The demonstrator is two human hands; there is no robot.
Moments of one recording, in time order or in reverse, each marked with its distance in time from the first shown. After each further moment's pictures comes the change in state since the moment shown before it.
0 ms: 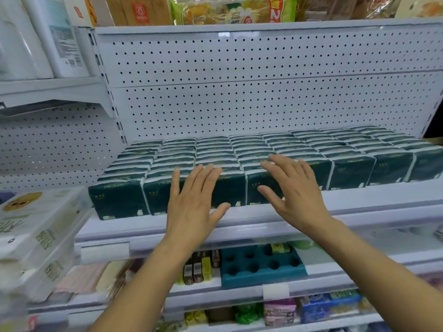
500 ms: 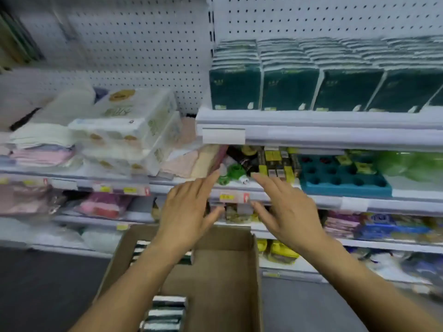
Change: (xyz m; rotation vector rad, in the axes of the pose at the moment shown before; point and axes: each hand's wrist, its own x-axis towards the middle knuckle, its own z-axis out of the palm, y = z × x) left_hand -0.276 -0.135 -0.078 -0.027 -0.287 -0.180; right_hand -0.137 -0.280 0.066 0.197 -0.333 -0.096
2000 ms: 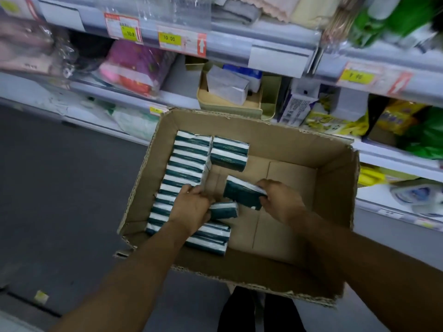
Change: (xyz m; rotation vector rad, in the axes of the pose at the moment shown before) left_hand -0.270 -0.146 0.207 0.084 -0.844 -0.093; right_hand -0.115 -0.098 0.336 0.286 -0.950 0.217
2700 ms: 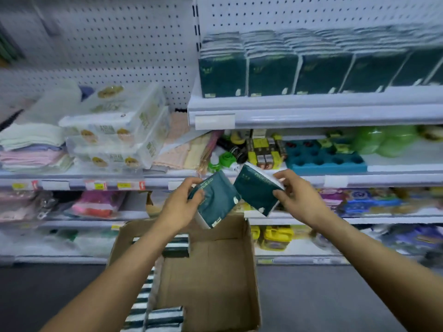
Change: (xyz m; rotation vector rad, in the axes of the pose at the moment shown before) left_hand 0.016 0.117 -0.311 -0.980 0.453 0.000; right_hand -0.227 0.051 -0.285 0.307 0.703 0.132
